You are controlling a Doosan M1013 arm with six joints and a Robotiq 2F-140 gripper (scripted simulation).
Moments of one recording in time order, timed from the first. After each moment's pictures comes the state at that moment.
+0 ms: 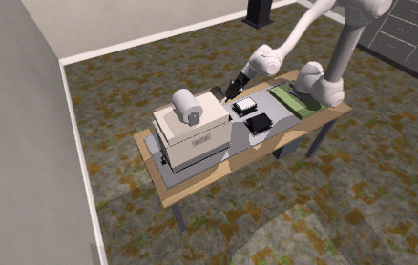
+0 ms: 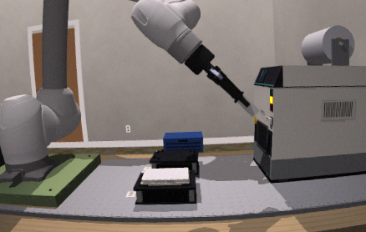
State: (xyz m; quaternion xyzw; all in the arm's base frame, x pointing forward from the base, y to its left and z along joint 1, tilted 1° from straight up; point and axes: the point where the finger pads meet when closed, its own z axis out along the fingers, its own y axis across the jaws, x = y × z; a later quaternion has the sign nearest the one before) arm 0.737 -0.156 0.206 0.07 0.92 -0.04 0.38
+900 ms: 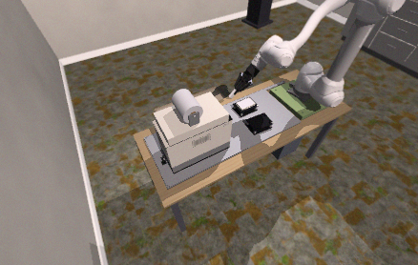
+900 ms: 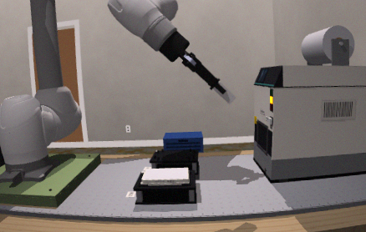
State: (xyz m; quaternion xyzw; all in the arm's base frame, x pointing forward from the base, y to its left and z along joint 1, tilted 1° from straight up) arm 0.670 -0.145 0.246 0.07 0.92 -0.04 0.38
